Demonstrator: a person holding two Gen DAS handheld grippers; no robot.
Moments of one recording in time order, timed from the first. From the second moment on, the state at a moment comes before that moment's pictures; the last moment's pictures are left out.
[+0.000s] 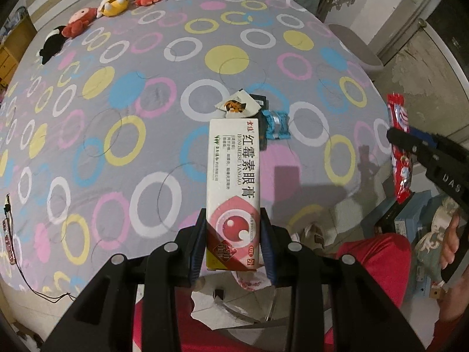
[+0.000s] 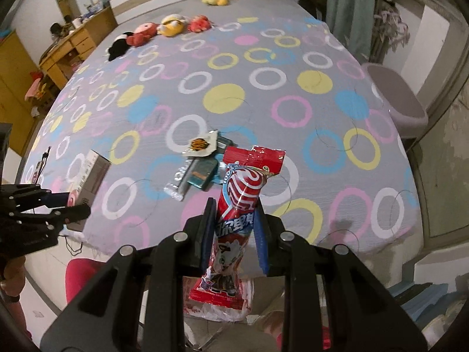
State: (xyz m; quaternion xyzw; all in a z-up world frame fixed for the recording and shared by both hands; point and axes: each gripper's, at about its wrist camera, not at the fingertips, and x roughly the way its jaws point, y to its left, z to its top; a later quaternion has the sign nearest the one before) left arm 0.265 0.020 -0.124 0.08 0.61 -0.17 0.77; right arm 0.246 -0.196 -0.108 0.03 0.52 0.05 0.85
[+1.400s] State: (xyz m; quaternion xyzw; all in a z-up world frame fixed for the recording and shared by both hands) left arm 0.112 0.011 -0.171 0.08 0.61 -0.19 0.76; right arm 0.087 -0.112 -0.140 0.00 0.53 0.10 0.84
